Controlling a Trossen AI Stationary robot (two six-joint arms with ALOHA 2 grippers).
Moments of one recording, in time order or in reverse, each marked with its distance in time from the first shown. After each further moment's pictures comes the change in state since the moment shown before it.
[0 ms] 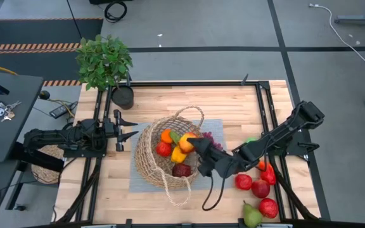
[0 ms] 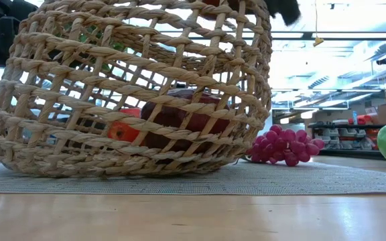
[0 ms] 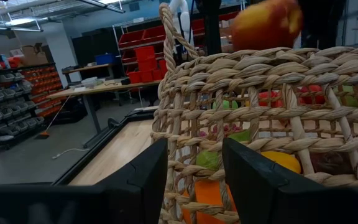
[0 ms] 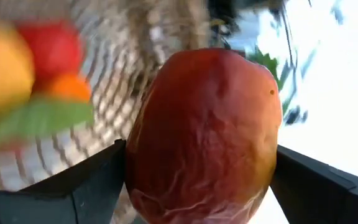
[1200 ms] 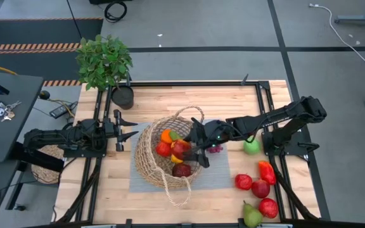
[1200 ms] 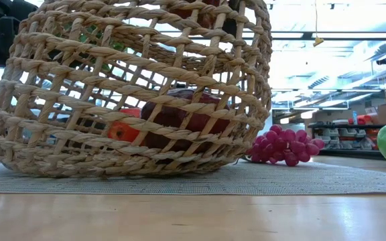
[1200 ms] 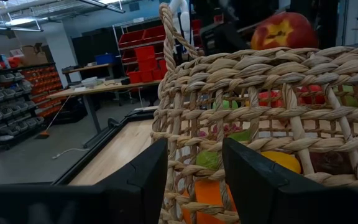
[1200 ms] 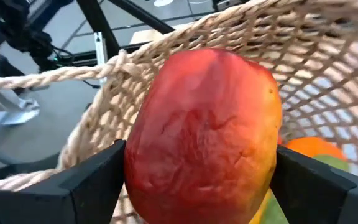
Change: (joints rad) left arm 0.000 0.000 0.000 0.000 0.000 0.000; right arm -0.329 -0.074 0.000 -0.103 -1.086 1.448
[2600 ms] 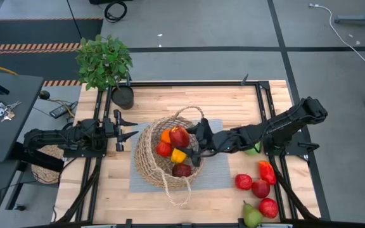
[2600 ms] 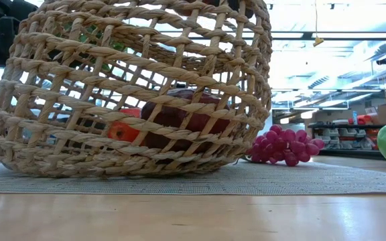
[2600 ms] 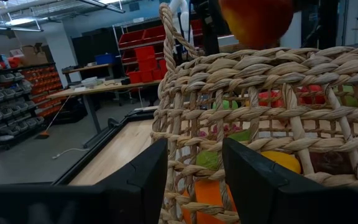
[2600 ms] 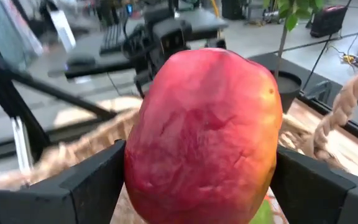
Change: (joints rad) left arm 0.000 0.000 0.000 0.000 0.000 0.000; right arm 0.138 0.000 -0.017 0.215 0.572 0.057
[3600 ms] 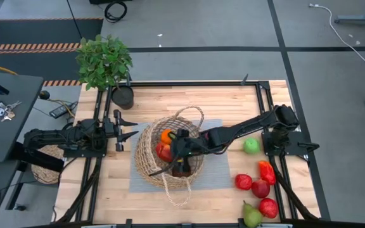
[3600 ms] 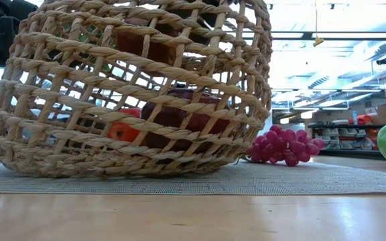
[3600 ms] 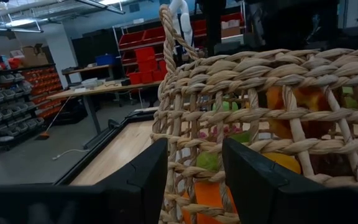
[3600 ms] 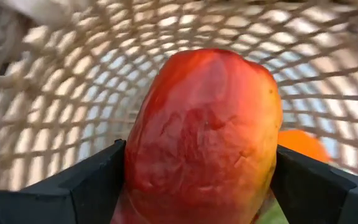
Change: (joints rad) left arm 0.000 0.000 0.000 0.006 0.000 0.000; right arm -0.080 0.362 0.413 -0.538 -0.349 -0.154
